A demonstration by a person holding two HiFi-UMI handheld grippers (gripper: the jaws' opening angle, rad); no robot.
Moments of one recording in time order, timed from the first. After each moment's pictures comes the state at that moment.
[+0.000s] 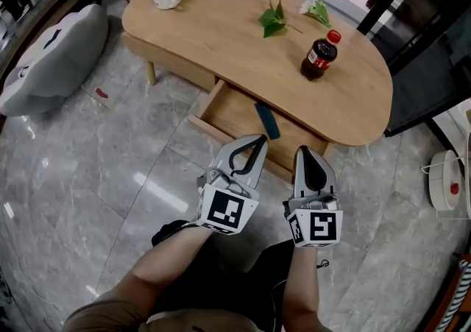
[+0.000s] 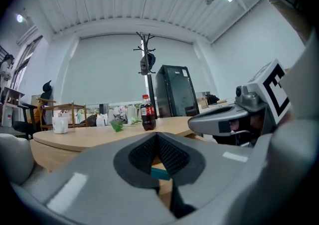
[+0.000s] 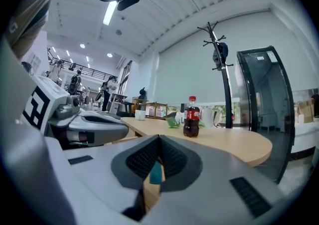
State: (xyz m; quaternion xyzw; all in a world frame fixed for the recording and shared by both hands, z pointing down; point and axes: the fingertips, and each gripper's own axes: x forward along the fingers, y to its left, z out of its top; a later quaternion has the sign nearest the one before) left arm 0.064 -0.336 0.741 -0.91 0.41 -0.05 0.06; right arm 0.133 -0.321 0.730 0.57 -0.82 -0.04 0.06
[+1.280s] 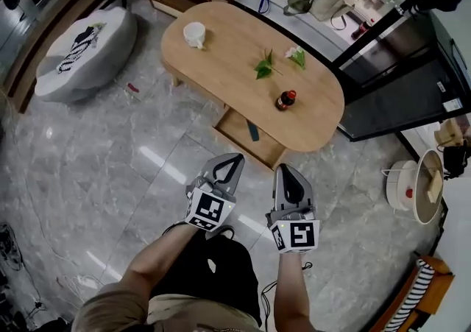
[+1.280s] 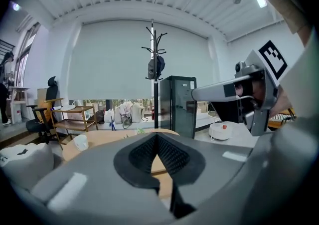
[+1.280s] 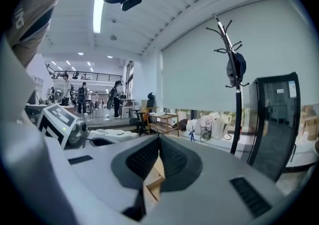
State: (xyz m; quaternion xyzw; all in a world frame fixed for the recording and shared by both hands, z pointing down) left arm 0.011 -0.272 0.469 -0.90 0.41 -0.13 -0.05; right arm 0.087 -0.261 0.387 0.52 -0.85 0.04 0.09
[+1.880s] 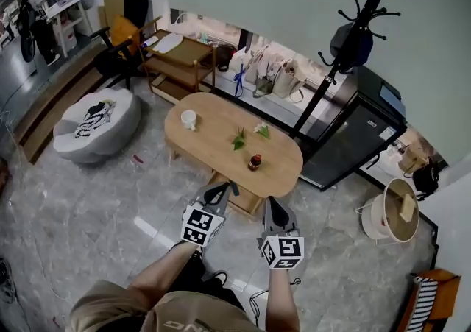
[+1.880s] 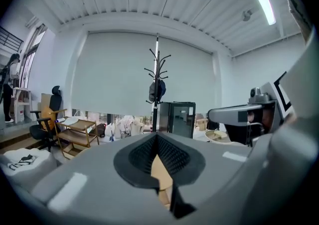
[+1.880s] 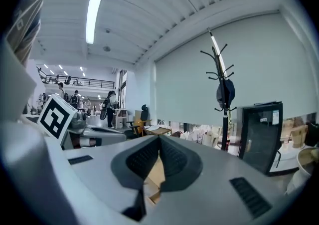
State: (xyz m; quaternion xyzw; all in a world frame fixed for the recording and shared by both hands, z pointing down) left arm -0.003 -0.222 0.231 -0.90 0.42 -0.09 -0.07; right arm 0.105 -0.180 0.191 0.56 -0.82 0.05 0.05
